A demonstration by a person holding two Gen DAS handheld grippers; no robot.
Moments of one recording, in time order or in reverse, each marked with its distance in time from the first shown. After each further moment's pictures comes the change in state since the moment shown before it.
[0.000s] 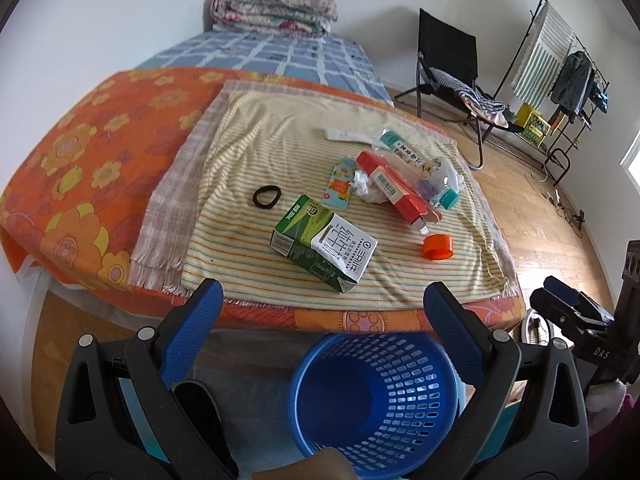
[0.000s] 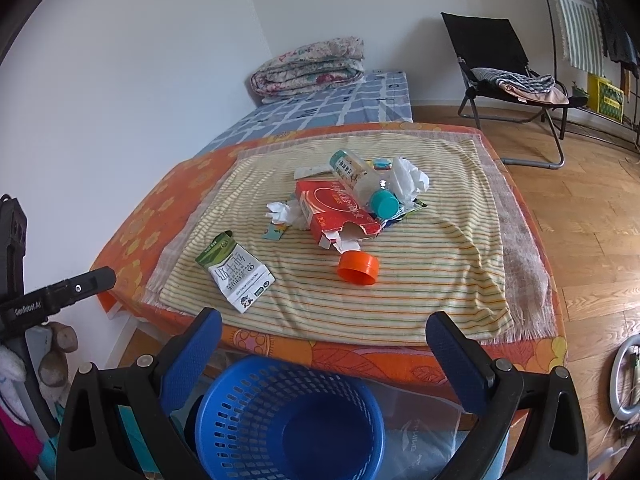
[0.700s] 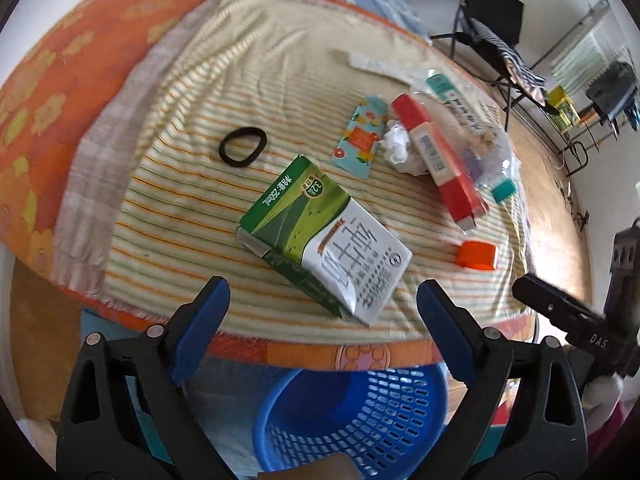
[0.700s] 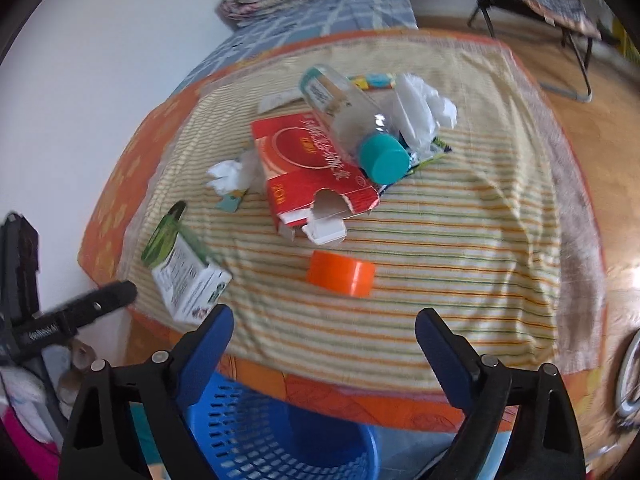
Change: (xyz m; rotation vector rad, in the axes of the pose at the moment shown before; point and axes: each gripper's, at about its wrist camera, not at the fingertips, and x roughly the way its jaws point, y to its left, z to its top) left arm 0.137 0.012 0.038 -0.163 0.308 -0.014; right arm 0.128 -0.044 0.049 0.113 0.351 0.058
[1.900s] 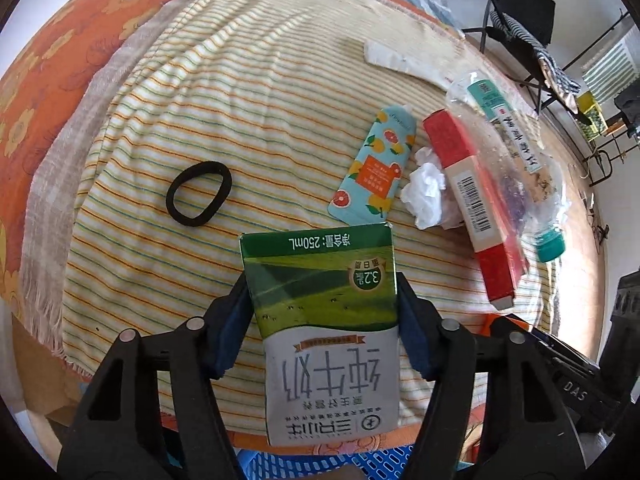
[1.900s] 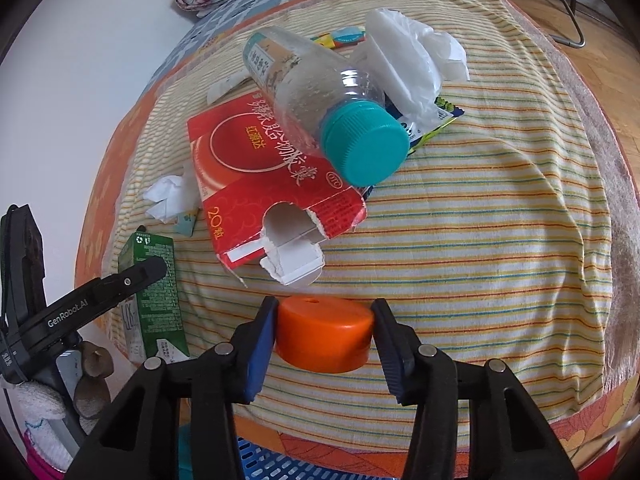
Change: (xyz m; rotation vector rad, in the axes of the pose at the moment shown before) left arm 0.062 -0.019 0.053 -0.027 0.030 0.074; right arm 0.067 -0.017 0.032 0.128 0.100 0.010
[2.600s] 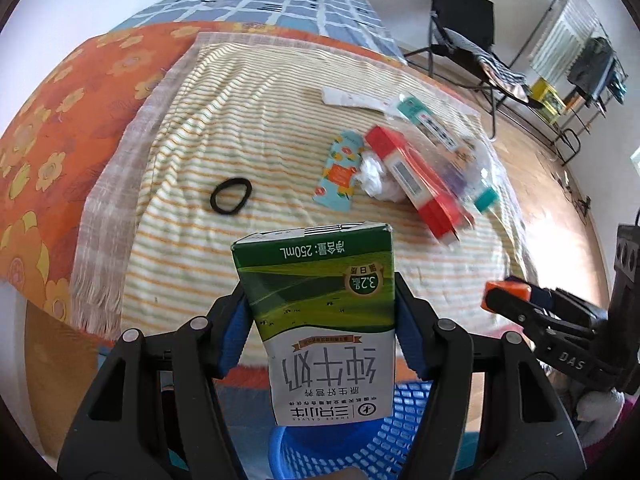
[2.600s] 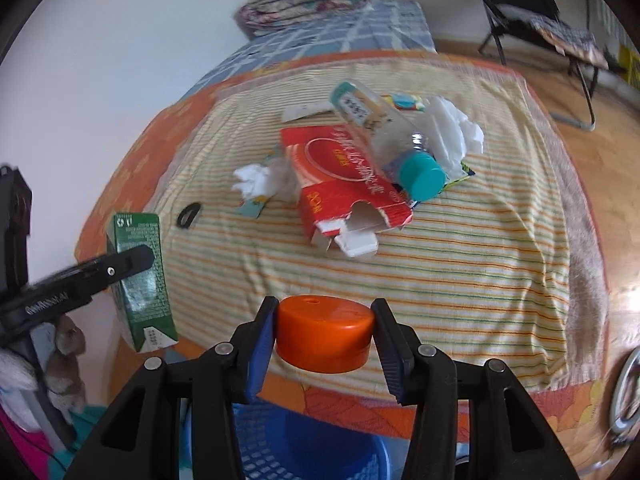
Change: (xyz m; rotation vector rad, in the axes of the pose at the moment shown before) left arm -0.086 0.007 -0.060 0.171 -0.165 -0.056; right arm -0.060 0.049 -0.057 -0.237 -0.179 -0.057
